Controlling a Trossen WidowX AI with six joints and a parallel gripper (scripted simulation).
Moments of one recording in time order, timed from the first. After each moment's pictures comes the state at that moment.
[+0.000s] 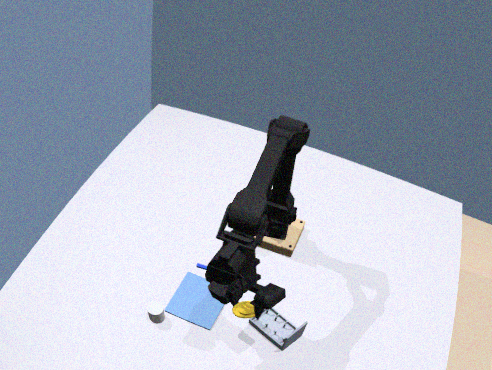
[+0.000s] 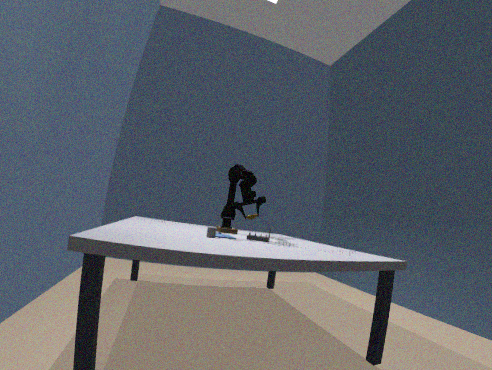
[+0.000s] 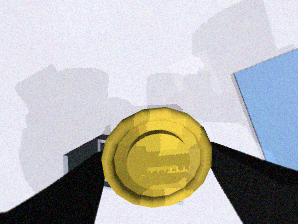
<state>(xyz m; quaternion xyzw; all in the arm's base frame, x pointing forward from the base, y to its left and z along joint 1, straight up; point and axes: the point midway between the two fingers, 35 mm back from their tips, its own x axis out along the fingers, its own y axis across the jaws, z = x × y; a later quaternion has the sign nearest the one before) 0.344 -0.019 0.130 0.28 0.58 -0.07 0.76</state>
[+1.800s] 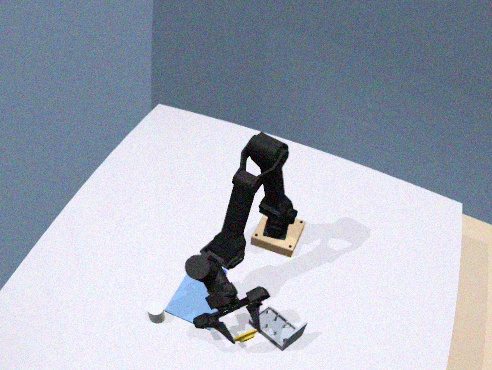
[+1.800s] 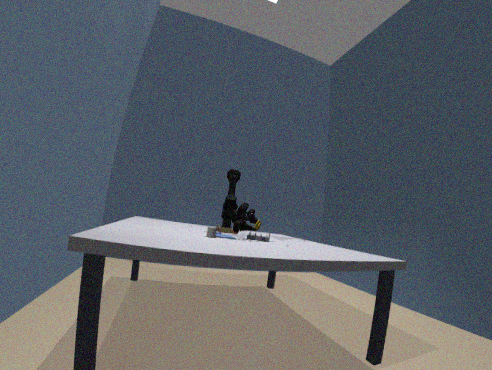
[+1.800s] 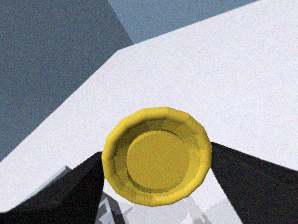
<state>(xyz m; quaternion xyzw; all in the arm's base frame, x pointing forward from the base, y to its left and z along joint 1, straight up) 0.381 -0.019 0.066 0.18 0.20 0.31 0.91</state>
